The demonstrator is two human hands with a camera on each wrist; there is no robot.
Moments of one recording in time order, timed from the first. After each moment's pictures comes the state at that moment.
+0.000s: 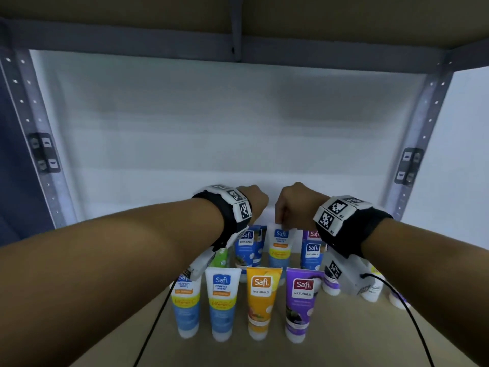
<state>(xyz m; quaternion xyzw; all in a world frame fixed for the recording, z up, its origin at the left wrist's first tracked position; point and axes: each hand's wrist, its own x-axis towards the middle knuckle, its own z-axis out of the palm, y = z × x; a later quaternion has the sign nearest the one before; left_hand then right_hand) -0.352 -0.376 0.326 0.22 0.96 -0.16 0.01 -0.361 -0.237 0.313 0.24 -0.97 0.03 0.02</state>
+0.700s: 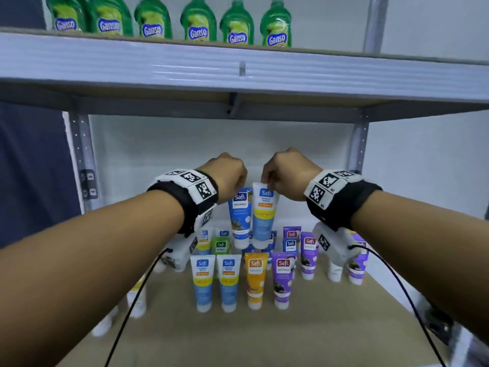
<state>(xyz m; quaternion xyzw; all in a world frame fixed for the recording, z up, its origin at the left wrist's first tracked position) -0.203 -0.432 0.426 0.21 0.95 -0.01 -0.22 -0.200 -0.259 0.428 0.22 -0.94 0.03 0.26</state>
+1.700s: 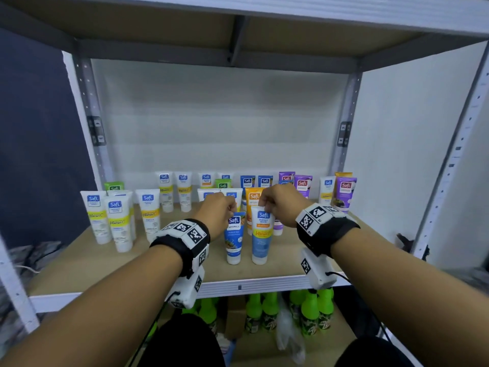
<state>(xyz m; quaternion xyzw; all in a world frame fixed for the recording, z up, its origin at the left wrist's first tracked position) -0.128 -0.461 0.226 0.20 0.95 0.17 -0.15 -0.125 -0.269 0.253 0.18 -0.97 0.12 0.12</state>
